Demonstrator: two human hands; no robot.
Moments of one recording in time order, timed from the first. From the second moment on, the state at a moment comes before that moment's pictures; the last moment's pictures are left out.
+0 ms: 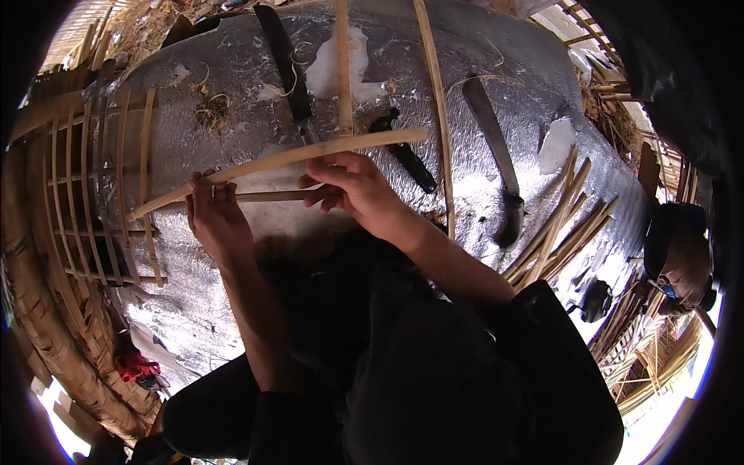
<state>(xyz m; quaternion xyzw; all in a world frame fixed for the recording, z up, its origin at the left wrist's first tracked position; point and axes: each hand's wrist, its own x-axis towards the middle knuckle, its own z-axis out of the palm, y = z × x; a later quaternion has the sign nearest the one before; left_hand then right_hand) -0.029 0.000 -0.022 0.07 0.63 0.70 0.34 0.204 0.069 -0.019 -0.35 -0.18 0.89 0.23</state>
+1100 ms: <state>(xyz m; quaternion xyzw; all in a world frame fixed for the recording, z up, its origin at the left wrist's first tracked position) -0.097 0.025 -0.048 0.03 0.90 0.36 0.25 0.230 0.091 -0.070 -0.56 -0.60 0.52 0.25</state>
